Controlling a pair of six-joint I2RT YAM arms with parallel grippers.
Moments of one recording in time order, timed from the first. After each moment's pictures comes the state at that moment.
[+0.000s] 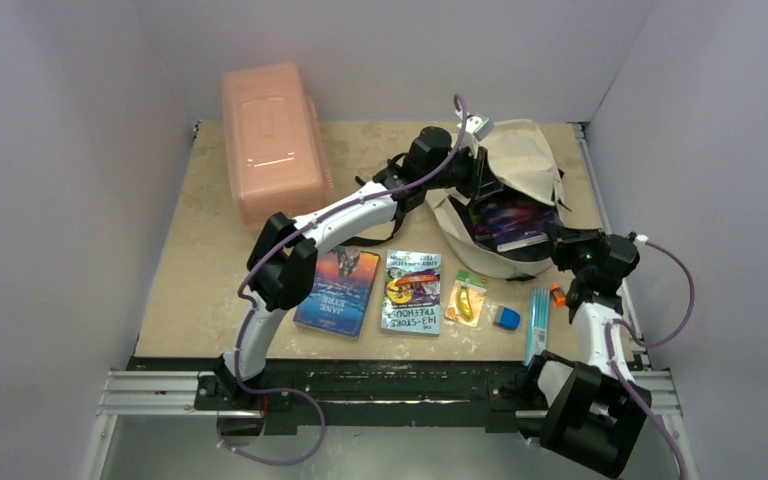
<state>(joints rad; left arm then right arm) -0.82 2.18 1.93 0.07 0.42 -0.41 -0.45 0.95 0.44 0.11 -0.36 1.16</state>
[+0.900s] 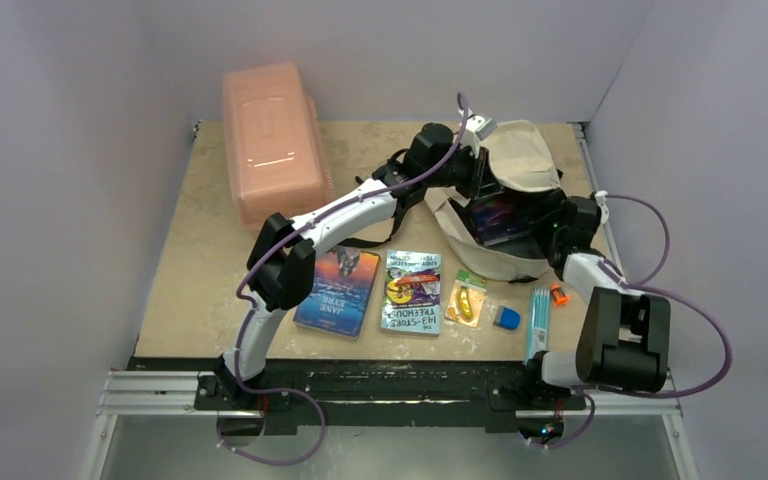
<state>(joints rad) -0.82 2.18 1.98 -0.01 0.46 -0.40 -0.19 1.41 0.60 0.26 -0.06 0.91</state>
